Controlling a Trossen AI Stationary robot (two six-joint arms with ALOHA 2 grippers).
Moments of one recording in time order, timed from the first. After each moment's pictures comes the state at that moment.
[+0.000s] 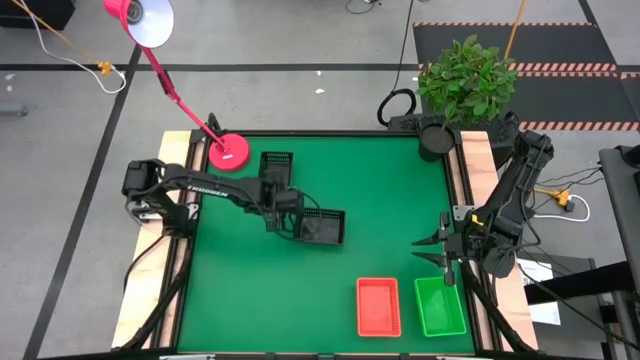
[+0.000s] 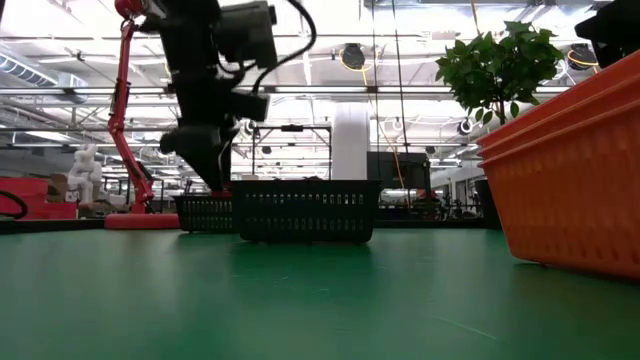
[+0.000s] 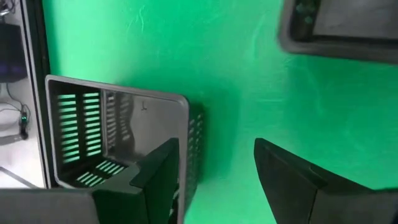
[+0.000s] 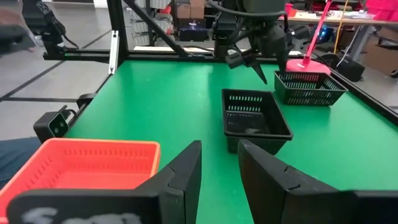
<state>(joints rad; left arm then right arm) 0.03 1.65 1.08 -0.79 -0.43 0.07 1.07 0.63 0.38 -0.26 1.04 0.46</state>
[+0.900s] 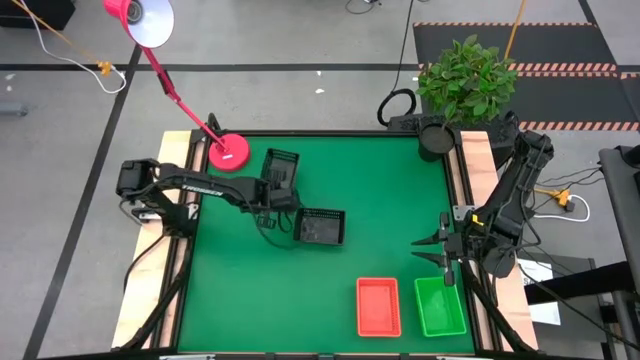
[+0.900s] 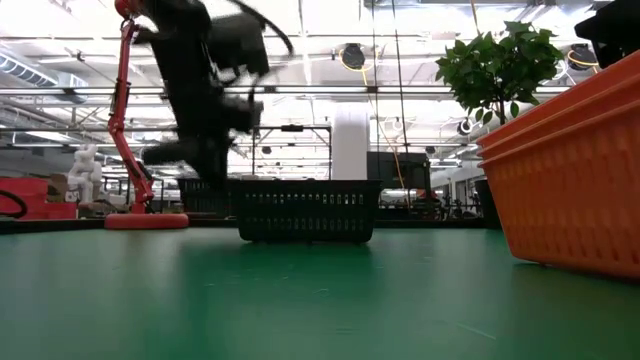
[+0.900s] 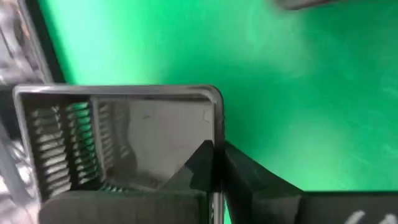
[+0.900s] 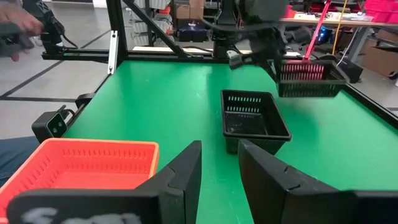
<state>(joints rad) 0.06 1.61 0.99 -0.67 -0.46 0.40 1.07 0.63 0.38 -0.26 1.04 0.46</state>
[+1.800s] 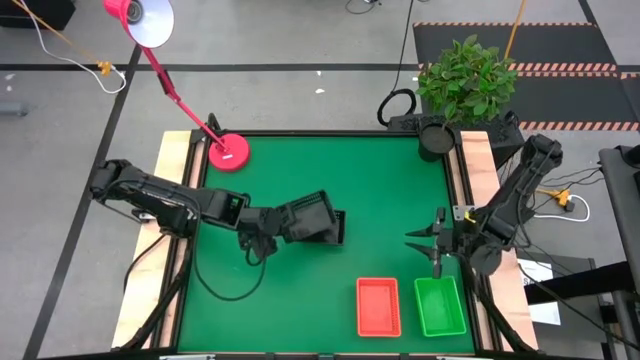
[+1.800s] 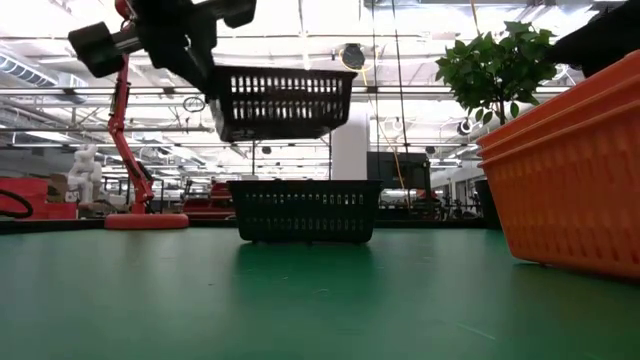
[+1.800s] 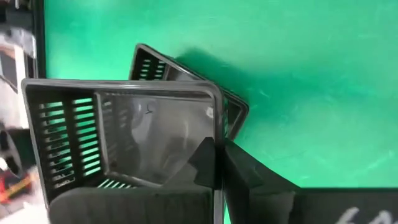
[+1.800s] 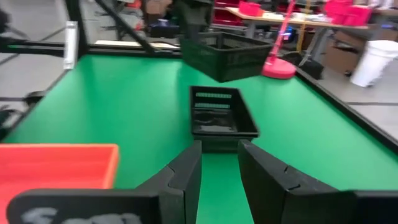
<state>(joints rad) -0.21 1.37 1.08 -0.70 -0.15 1.10 0.94 0.67 0.35 -0.21 1.05 0.42</state>
